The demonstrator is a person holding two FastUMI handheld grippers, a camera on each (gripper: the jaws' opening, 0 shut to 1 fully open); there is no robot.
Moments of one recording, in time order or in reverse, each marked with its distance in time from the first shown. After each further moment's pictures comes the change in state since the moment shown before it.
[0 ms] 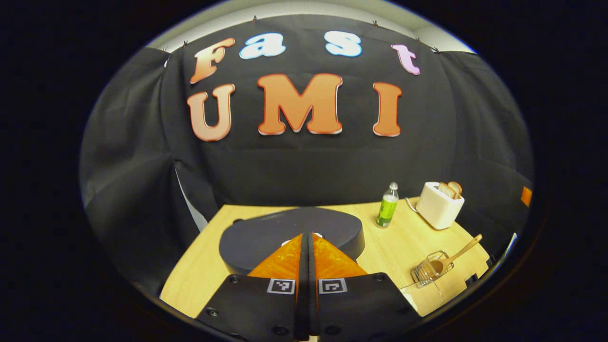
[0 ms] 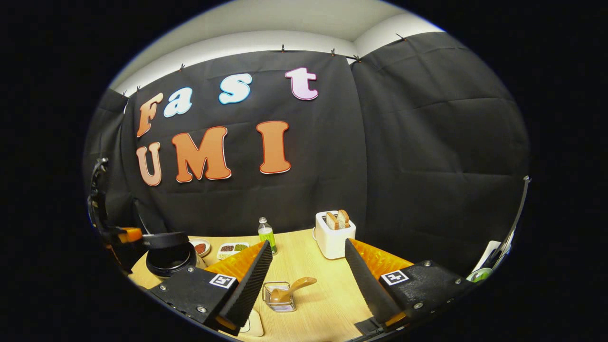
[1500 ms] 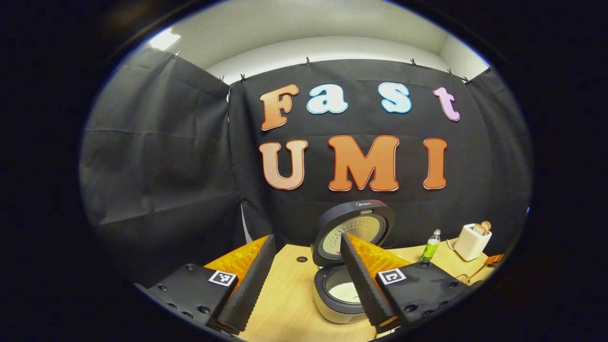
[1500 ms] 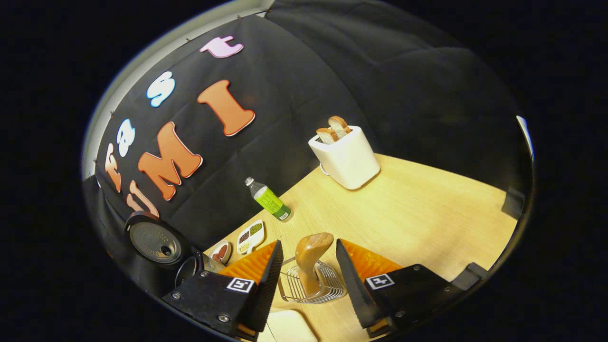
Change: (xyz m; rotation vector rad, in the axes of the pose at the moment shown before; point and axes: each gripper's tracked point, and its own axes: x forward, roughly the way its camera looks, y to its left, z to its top) left arm -0.109 0.133 0.058 -0.023 -0.205 0.308; right arm 0.102 0.018 -0.184 0.535 0.363 0.025
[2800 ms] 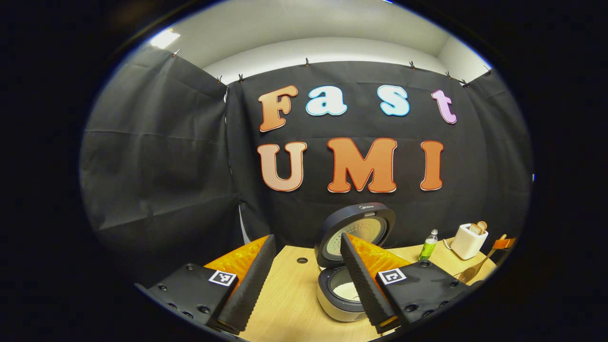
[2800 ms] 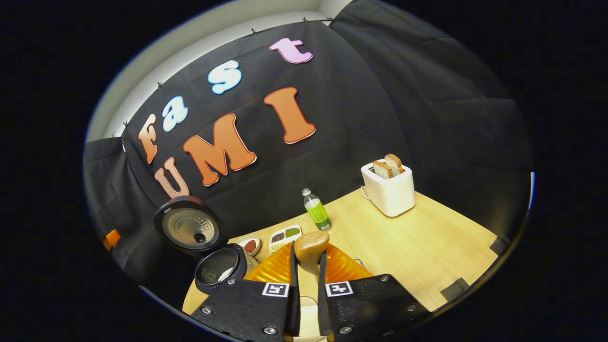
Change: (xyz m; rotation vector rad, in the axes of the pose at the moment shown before) left arm 0.001 0.016 0.019 -0.016 -0.022 -0.068; right arm -0.098 0.126 0.028 -0.260 -0.118 0.128
